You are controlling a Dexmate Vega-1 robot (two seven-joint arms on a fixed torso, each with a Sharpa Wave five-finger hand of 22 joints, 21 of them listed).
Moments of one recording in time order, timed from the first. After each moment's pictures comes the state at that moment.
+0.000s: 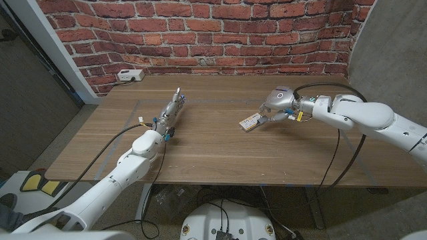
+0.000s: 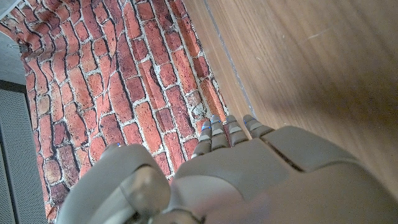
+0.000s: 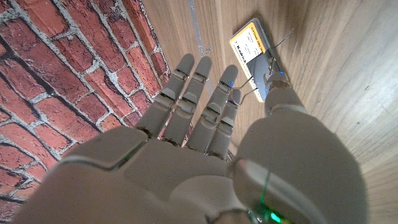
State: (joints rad) left arm 0.93 0.56 0.41 -1.39 -0.52 -0.28 0.08; left_hand 0.35 0.02 -0.20 0.11 0.34 0.09 0.07 0.20 0.18 0.11 0.03 0.21 0.19 0.02 0.02 0.19 0.18 -0.08 0.04 0.20 0.18; right arm -0.79 -1.14 -0.50 -1.97 -1.11 0.29 0.11; right_hand 0.81 0.00 0.33 -0.12 0.18 0.74 -0.18 0.28 0.19 1.01 -0.21 0.19 0.18 0.89 -0.12 0.18 0.18 0.72 -0.07 0.37 0.20
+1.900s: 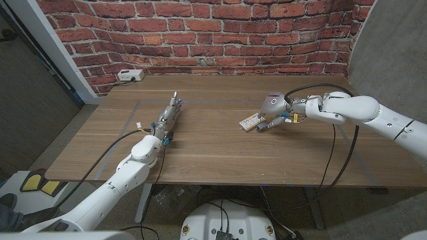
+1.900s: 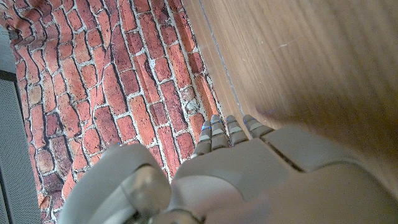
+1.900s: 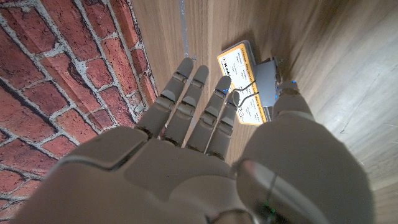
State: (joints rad) left arm 0.97 0.55 0.39 -1.40 -0.54 -0.30 0.10; left_hand 0.36 0.03 -0.22 0.11 0.34 0.09 0.07 0.20 0.18 0.11 0.03 0.21 0.19 0.02 0.02 0.19 0.18 -0.08 0.04 0.20 0.18; right arm -0.61 -1.08 -0.65 -1.85 -1.26 0.45 0.11; right_hand 0.74 -0.03 0.29 -0.11 0.20 0.73 -0.20 0.20 0.19 0.82 -0.21 0.18 0.19 0.78 -0.09 0.18 0.19 0.67 -0.06 0.36 0.20
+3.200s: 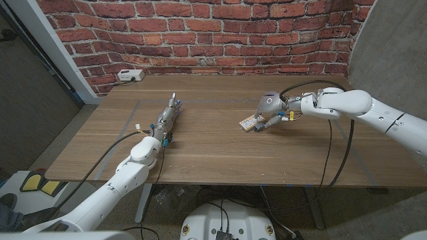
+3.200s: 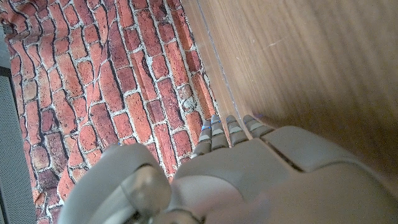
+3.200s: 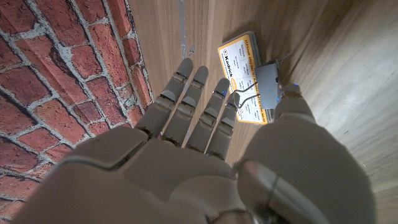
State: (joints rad) left arm 0.97 0.54 0.38 -1.38 -0.56 -0.30 0.10; left_hand 0.36 0.03 -0.22 0.11 0.34 0.09 0.07 0.20 0.18 0.11 0.03 0.21 0.19 0.02 0.02 0.19 0.18 -0.09 0.04 0.20 0.18; right arm -0.52 -1.04 -0.71 -1.81 -1.29 0.52 0.11; right_hand 0.71 -0.03 0.28 -0.09 0.20 0.72 -0.21 0.19 0.19 0.79 -0.21 0.18 0.19 0.78 -0.09 0.19 0.20 0.67 -0.06 0.36 0.20
